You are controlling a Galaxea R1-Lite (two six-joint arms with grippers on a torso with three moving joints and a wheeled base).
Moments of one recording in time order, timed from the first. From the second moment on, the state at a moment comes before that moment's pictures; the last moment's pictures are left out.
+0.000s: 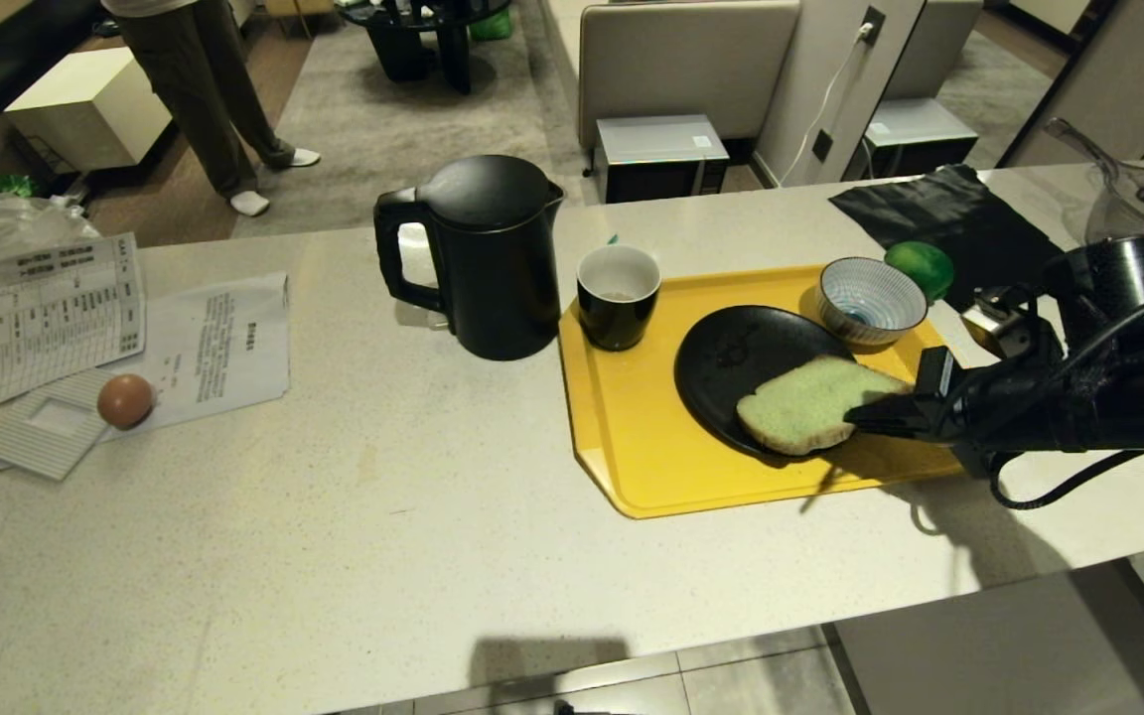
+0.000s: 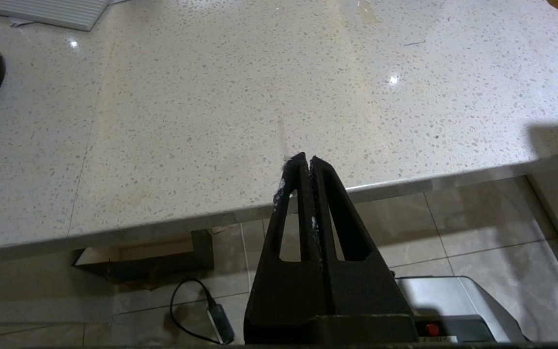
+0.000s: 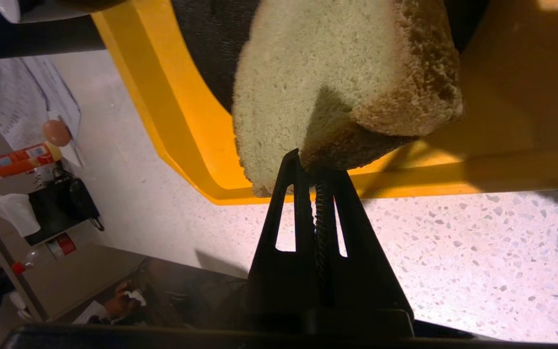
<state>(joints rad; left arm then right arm) 0.00 0.00 0.00 0.01 0.00 0.01 0.07 1.68 -1.12 0.10 0.52 0.66</state>
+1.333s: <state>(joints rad) 0.00 0.00 0.00 0.01 0.00 0.01 -0.12 1.34 -1.13 0.10 0.50 0.66</state>
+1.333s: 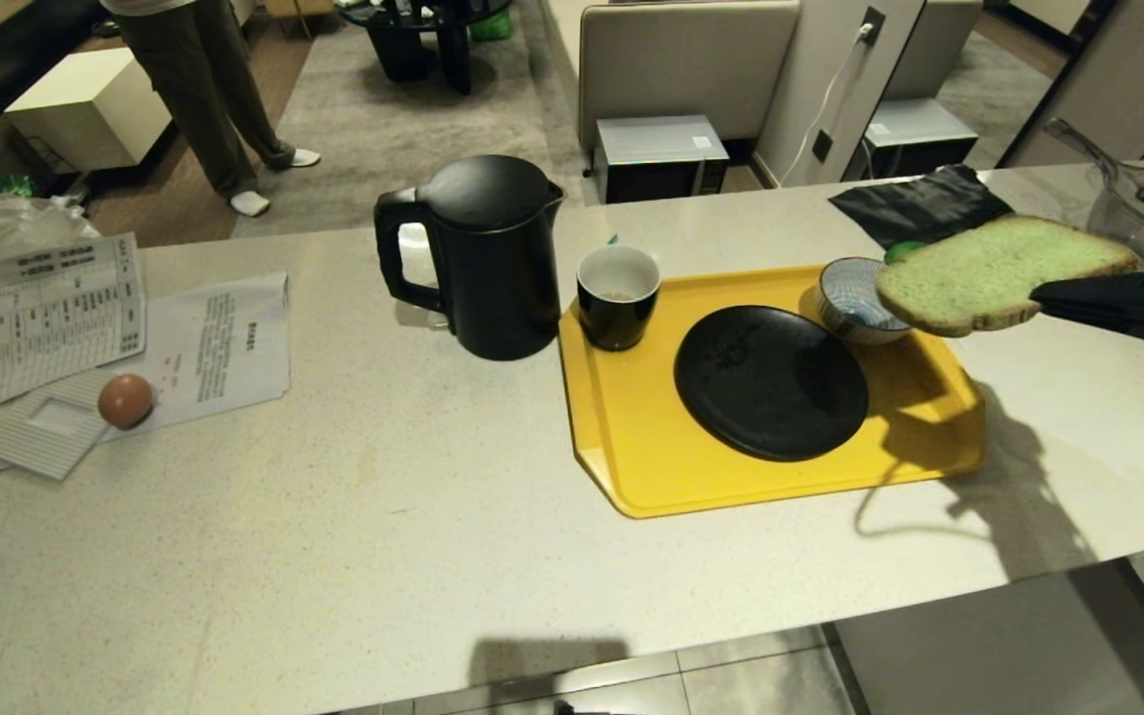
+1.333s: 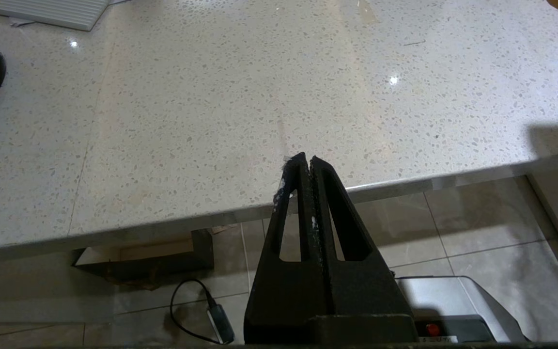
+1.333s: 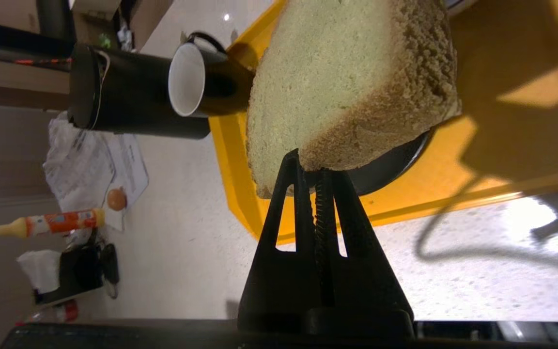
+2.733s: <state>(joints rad) 0.00 0.00 0.00 0.01 0.00 0.01 -0.63 1.33 -1.19 -0.11 0.46 0.19</state>
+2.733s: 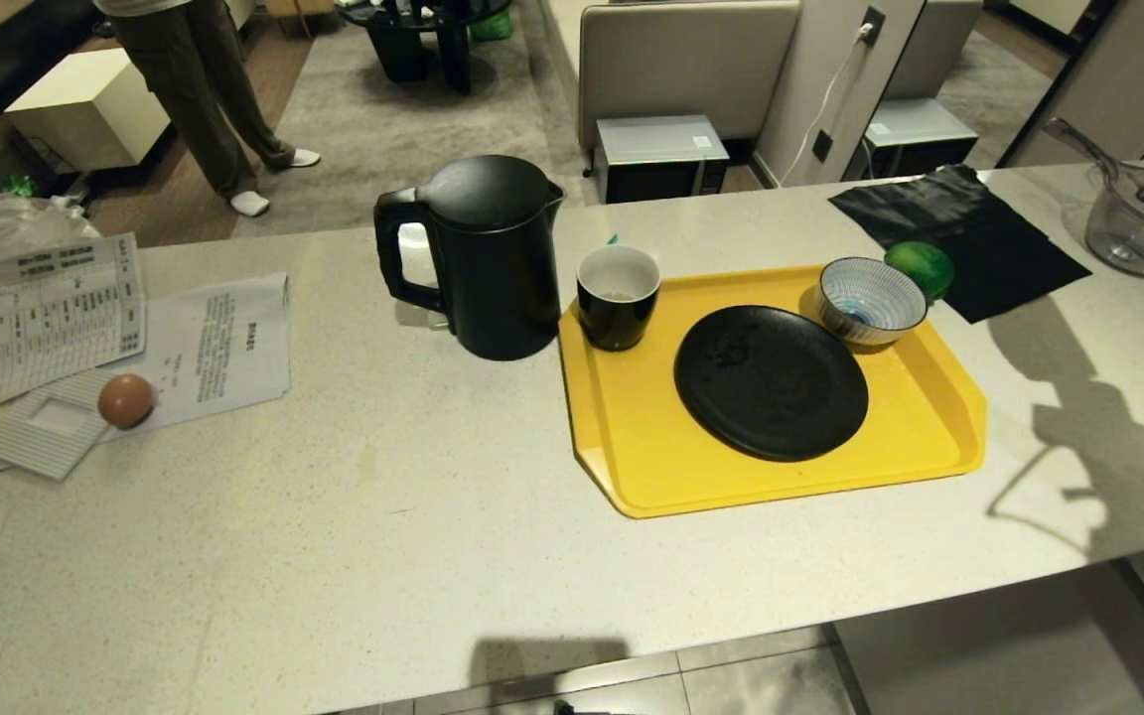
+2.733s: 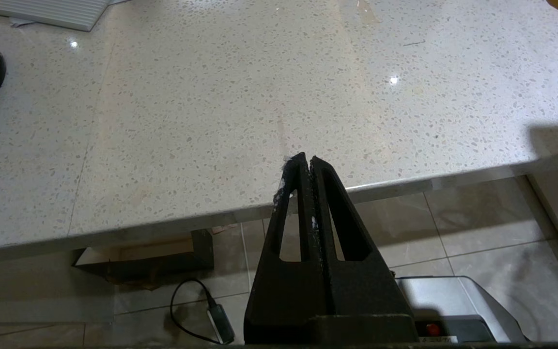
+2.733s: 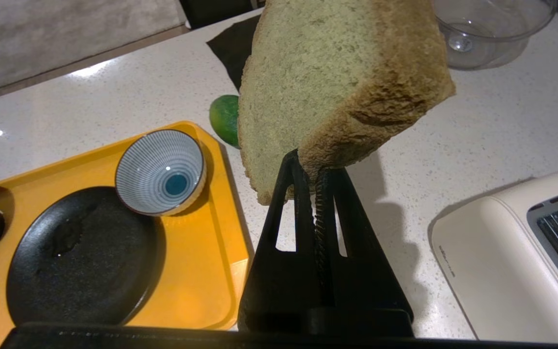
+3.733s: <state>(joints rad) 0.00 0.00 0.00 0.01 0.00 0.01 -0.72 1.32 -1.17 -0.12 0.46 0.15</state>
